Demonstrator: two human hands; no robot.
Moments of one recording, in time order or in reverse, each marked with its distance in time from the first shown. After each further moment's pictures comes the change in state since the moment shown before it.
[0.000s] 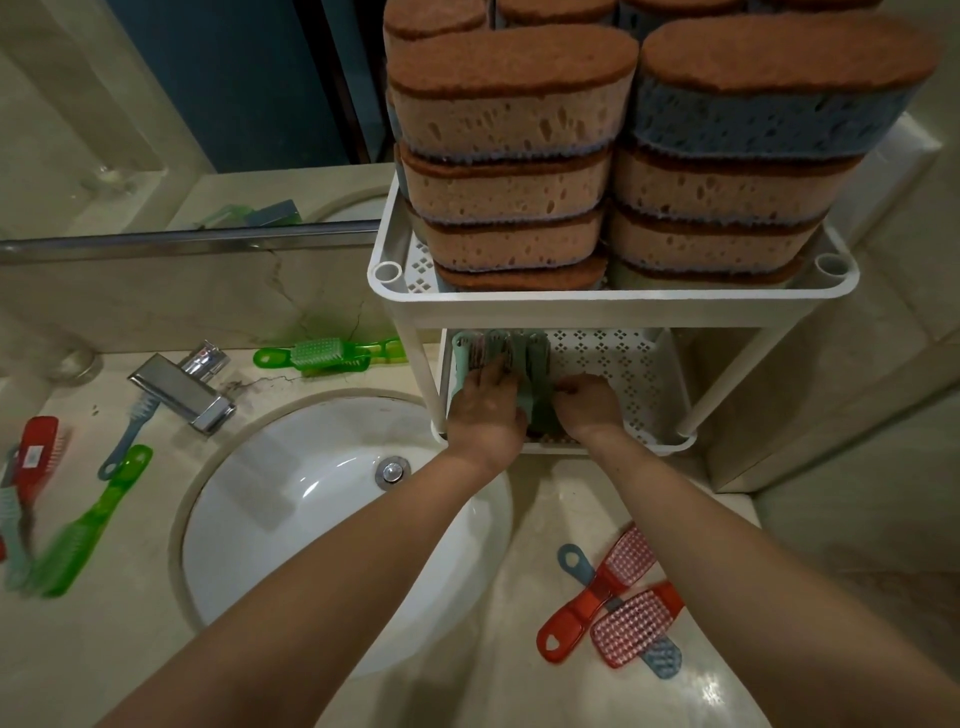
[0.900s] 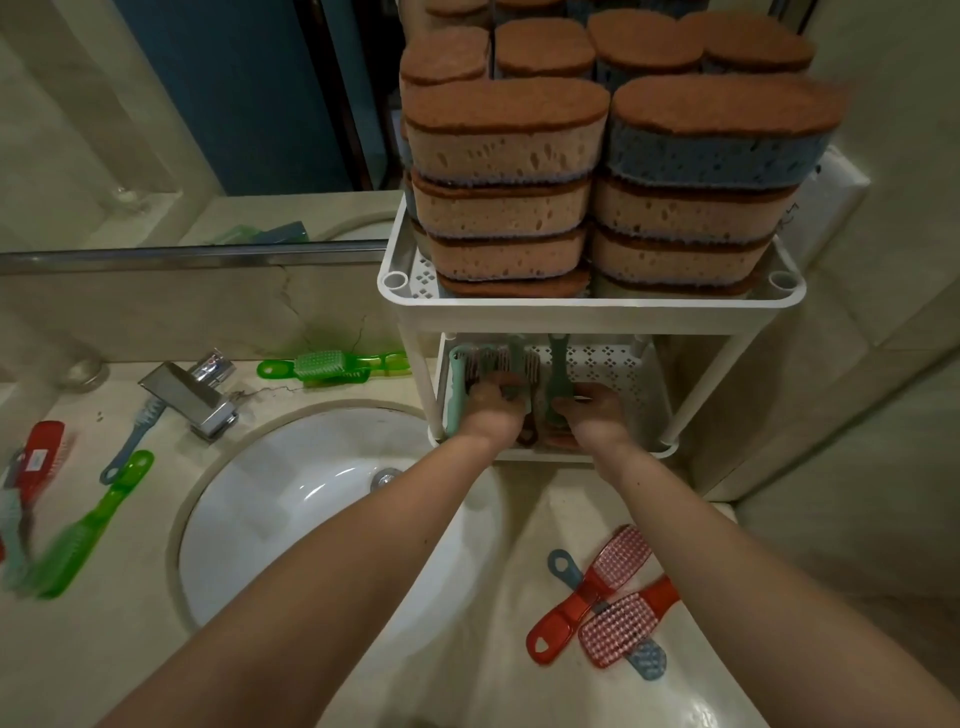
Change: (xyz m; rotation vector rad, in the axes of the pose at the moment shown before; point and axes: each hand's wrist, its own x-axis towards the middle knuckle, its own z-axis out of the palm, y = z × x) left_hand 0.005 0.024 -0.017 -0.846 -0.091 -0.340; right_hand -0.034 -0.006 -0.025 0.615 -0.005 0.098
